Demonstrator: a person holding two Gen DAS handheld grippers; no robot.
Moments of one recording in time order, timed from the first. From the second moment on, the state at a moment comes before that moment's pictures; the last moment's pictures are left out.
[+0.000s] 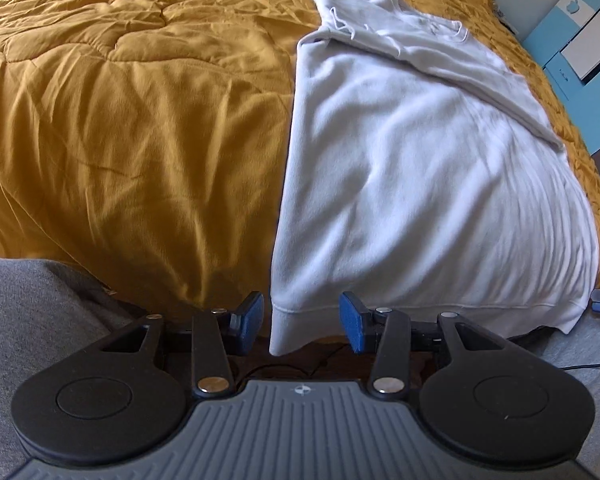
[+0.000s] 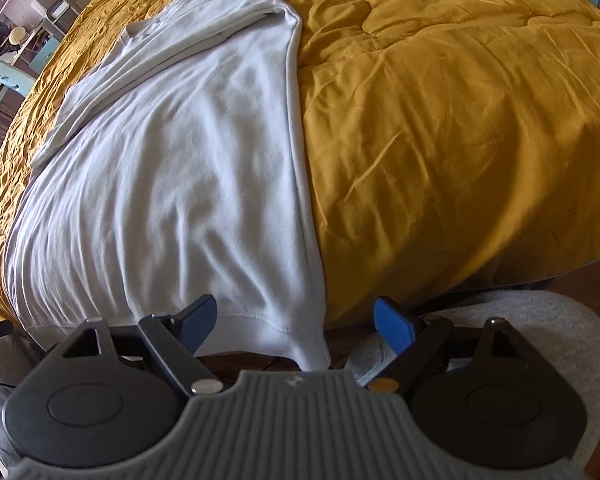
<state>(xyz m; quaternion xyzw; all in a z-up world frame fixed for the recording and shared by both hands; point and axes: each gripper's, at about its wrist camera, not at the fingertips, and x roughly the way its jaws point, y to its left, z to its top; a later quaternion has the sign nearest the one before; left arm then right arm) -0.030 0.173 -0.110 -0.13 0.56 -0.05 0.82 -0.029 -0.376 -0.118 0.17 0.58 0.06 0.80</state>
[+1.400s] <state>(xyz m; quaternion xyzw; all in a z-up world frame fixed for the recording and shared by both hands) -0.058 0.131 -0.069 -0.06 0.43 -0.08 0.90 -0.044 -0.344 -0.055 0.16 0.51 0.21 0.82</state>
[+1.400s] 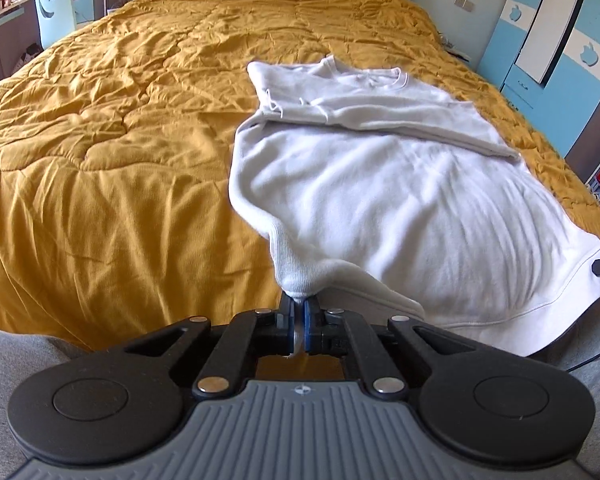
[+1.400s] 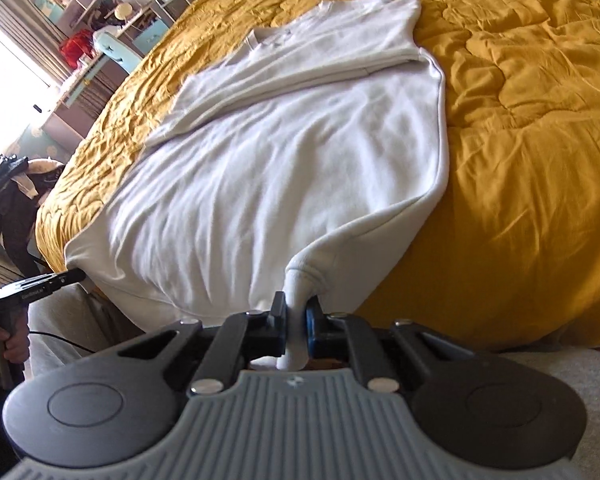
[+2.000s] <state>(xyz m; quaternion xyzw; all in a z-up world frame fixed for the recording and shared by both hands) -0.053 0.141 0.001 -0.16 0.22 -0.07 0.96 -0.051 -0.357 0.015 0.30 0.22 0.26 0.89</state>
